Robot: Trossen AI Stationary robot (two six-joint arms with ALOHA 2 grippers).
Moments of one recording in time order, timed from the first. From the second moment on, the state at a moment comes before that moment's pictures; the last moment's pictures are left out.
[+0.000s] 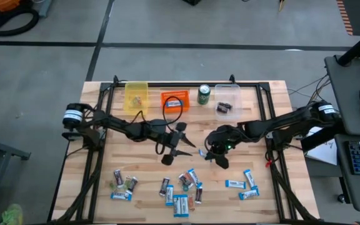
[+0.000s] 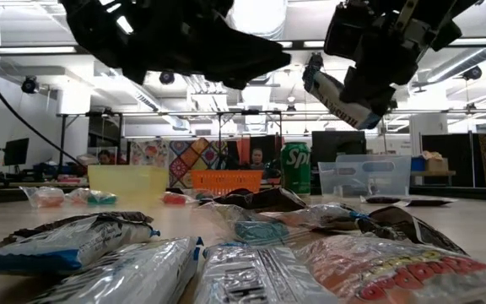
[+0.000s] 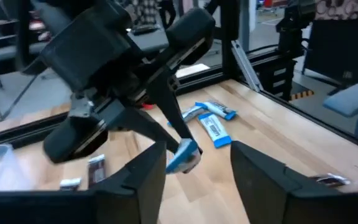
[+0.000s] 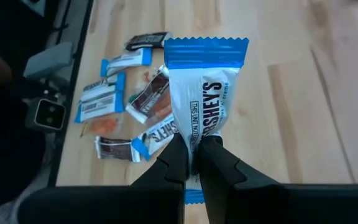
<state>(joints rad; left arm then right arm) -0.03 1.72 0.83 0.71 0.34 0.22 0.10 1.37 0.73 -0.06 -0.31 0.40</state>
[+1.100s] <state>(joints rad) -0.02 1.90 0.98 0.67 0.42 0.19 0.10 1.39 0.73 -0.01 -0.34 0.39</state>
